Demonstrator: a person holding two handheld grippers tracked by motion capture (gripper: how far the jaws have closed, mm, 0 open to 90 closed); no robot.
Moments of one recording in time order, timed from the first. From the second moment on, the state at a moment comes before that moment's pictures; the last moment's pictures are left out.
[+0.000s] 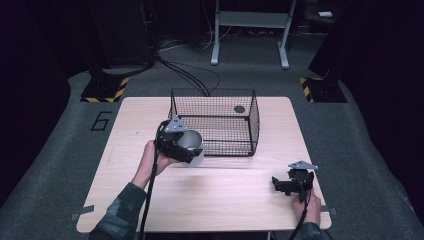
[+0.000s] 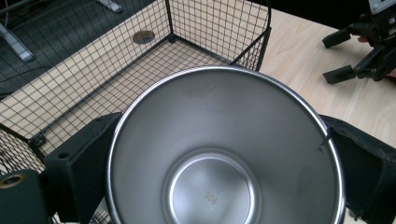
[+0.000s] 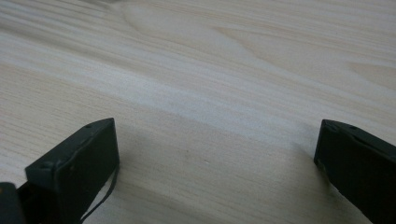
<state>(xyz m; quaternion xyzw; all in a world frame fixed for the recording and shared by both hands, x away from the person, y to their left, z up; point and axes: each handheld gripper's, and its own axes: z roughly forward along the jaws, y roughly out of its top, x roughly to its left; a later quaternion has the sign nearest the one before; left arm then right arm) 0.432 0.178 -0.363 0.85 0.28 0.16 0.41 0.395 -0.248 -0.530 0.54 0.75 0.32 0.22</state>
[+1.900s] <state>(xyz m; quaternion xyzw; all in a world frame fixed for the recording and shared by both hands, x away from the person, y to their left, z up) 0.514 0.148 -0.328 0.84 0.29 0.18 0.42 0.395 -0.248 -0.530 0.54 0.75 0.32 0.23</state>
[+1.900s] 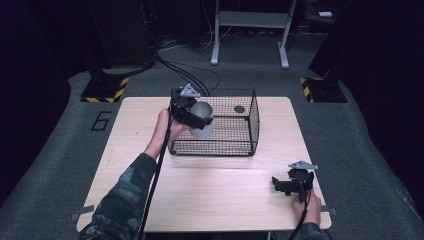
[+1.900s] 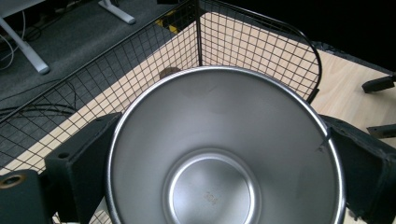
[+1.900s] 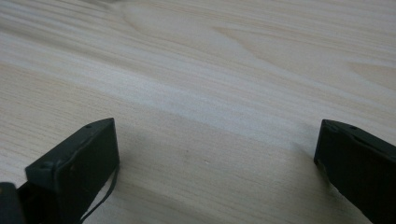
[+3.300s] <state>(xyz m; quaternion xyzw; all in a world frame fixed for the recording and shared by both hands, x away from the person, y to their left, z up) 0.571 0.119 -0.365 0.86 0.31 0.15 0.38 0.396 -0.248 -0.530 0.54 0.75 0.32 0.23</state>
